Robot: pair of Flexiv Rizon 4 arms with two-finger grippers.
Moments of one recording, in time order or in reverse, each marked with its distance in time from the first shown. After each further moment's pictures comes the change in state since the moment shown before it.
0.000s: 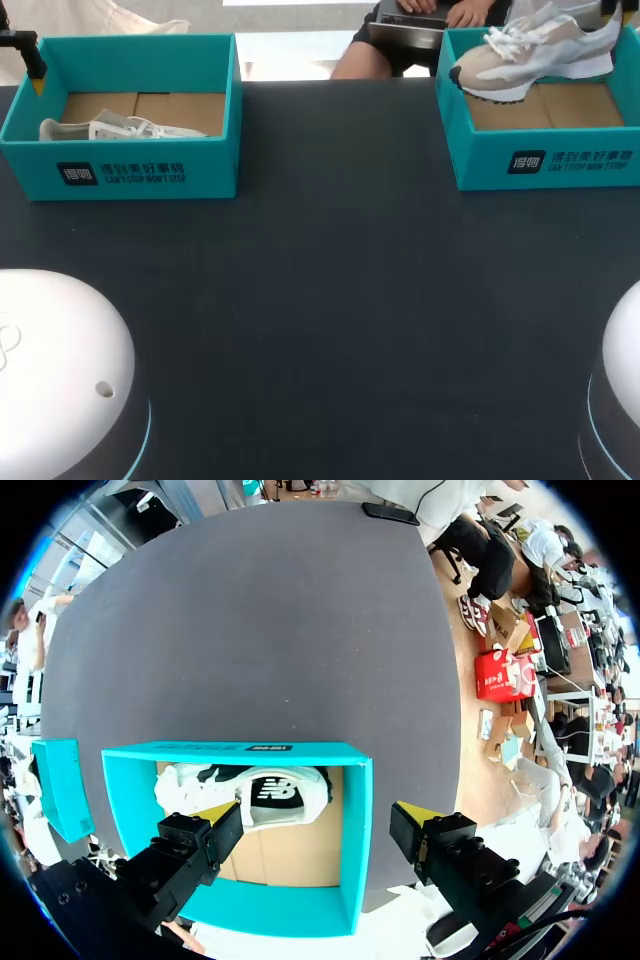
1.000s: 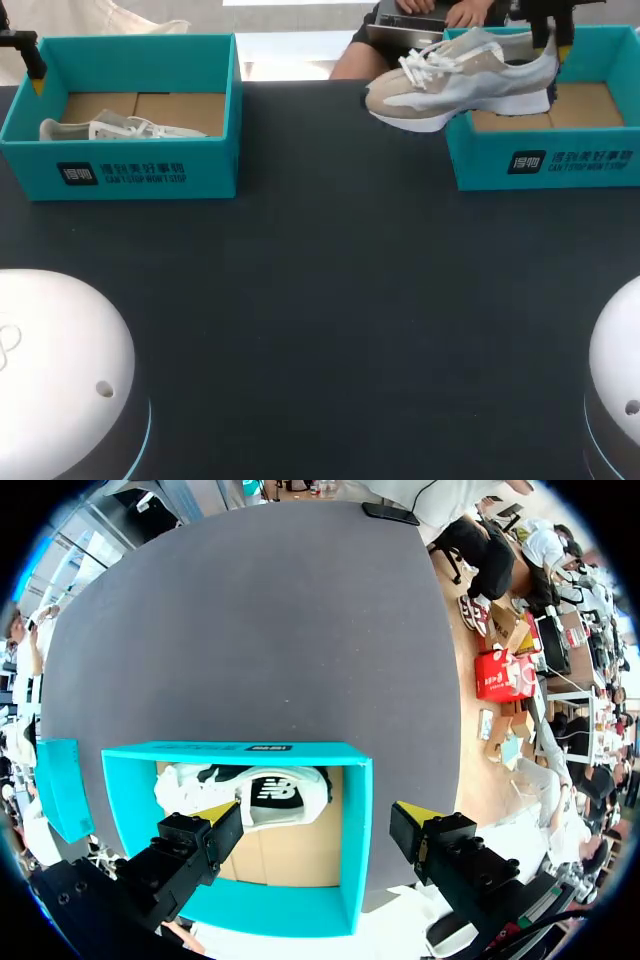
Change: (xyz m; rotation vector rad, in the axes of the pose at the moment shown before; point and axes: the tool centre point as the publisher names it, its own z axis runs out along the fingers) left arm 0.000 0.000 0.000 0.000 0.000 0.000; right arm 0.101 -0.157 -0.103 0.054 -0.063 0.134
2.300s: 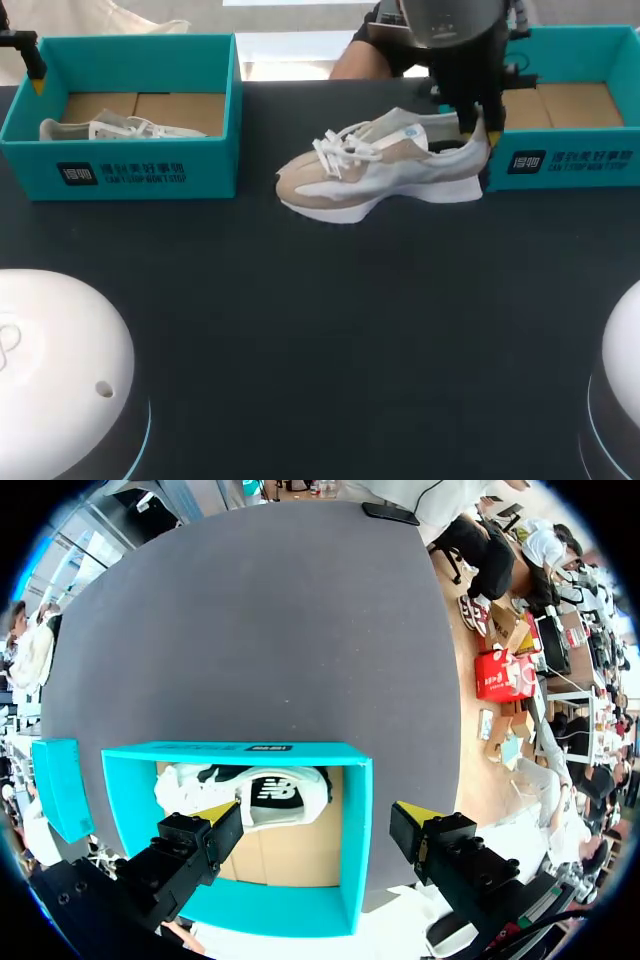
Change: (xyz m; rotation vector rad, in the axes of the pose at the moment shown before) left arm 0.000 0.000 0.000 0.000 0.000 0.000; right arm 0.049 -0.190 -0.047 0.024 0.009 -0.047
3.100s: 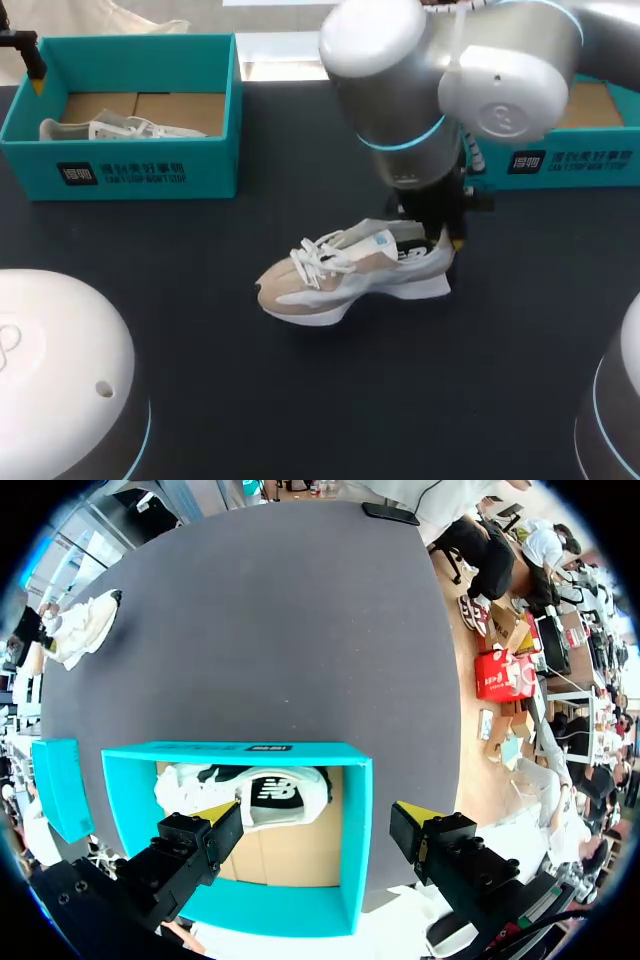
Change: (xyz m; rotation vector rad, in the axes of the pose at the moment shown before) left arm 0.000 0.000 0.000 0.000 0.000 0.000; right arm 0.047 -0.091 0.104 -0.010 0.018 -0.063
